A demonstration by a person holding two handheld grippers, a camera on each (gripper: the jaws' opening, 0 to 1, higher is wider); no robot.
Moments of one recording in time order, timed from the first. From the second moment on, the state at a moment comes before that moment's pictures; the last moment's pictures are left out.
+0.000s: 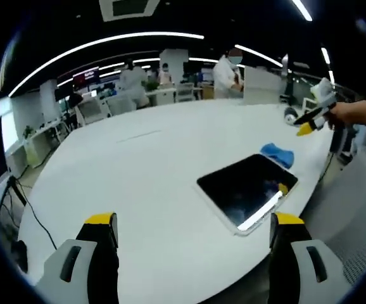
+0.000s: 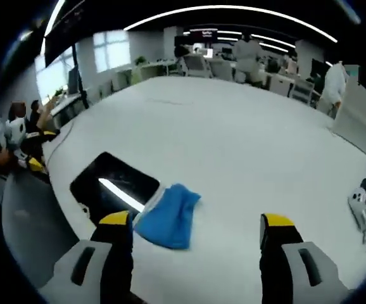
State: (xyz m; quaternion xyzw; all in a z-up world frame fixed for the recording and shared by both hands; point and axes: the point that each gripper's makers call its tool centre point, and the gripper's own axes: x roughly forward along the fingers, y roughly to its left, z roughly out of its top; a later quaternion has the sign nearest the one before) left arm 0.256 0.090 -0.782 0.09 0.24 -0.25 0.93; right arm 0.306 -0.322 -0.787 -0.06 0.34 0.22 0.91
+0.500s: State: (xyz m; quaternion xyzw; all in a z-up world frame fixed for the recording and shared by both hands) left arm 0.237 0.097 -0.796 0.06 0.26 -0.27 0.92; right arm 0.253 -0.352 -0.772 -0.08 0.26 0.24 0.93
